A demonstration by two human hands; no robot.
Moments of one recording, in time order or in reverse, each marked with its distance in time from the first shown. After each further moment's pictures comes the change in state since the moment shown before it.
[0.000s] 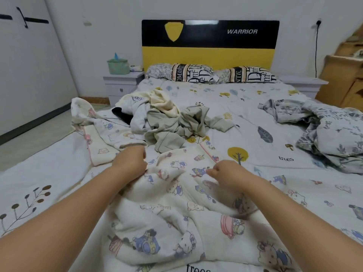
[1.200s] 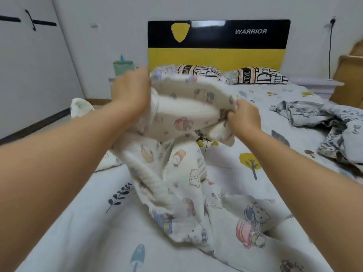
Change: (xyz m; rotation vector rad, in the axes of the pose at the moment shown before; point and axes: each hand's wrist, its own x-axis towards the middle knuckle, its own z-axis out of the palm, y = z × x) left_hand 0.081 0.030 -0.102 0.025 0.658 0.023; right_hand 0.086 -0.012 -0.083 0.398 0.760 0.067
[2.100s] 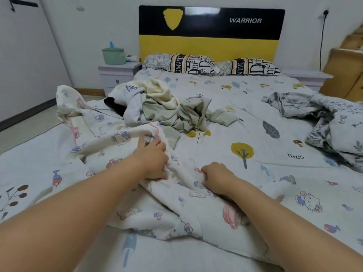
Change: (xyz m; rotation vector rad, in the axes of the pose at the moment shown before) left_hand -0.118 0.008 0.087 0.361 -0.823 0.574; right_hand -0.105 0.056 0.061 -0.429 -0.790 -0.105
